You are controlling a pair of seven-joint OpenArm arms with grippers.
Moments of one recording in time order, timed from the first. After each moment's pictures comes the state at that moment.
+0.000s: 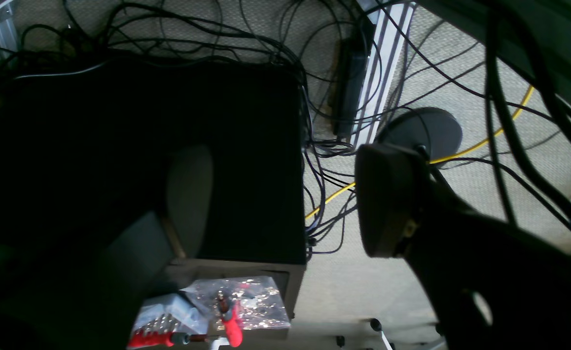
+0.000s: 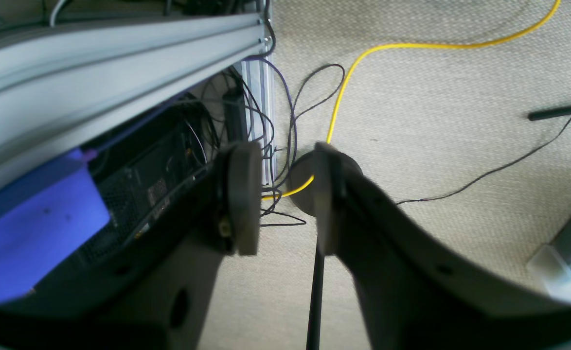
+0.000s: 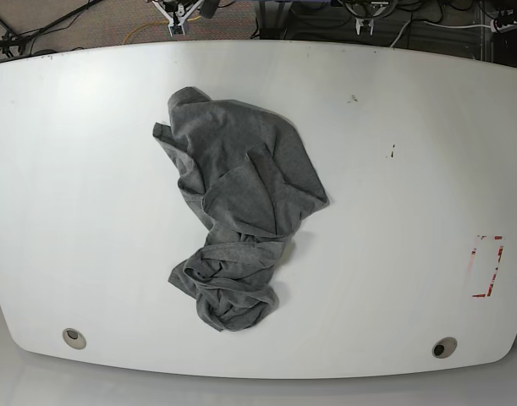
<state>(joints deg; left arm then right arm) 6.2 -3.9 -7.5 6.1 3.9 -2.8 1.2 -12.0 4.8 9.2 17.2 -5.6 18.8 2.1</state>
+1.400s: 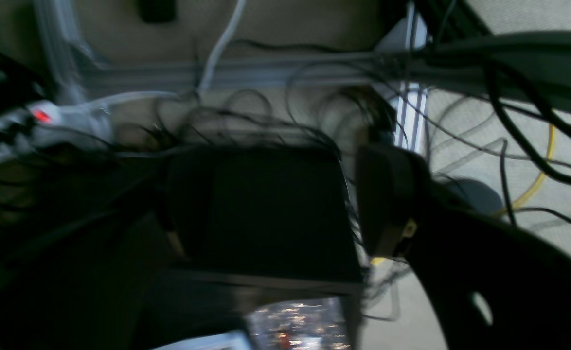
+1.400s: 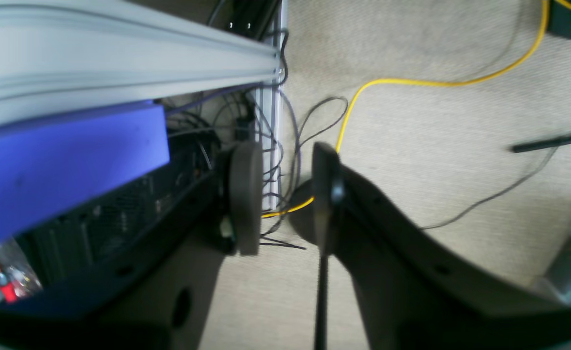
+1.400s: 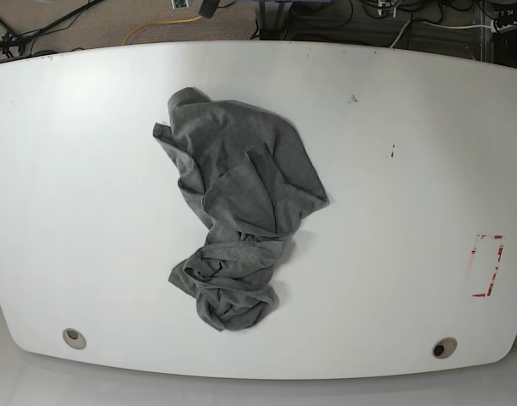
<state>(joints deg) 36.9 -5.9 -7.5 52.8 3.7 -2.8 -5.6 -36.2 0.4 9.6 51.4 -5.6 18.8 4.3</state>
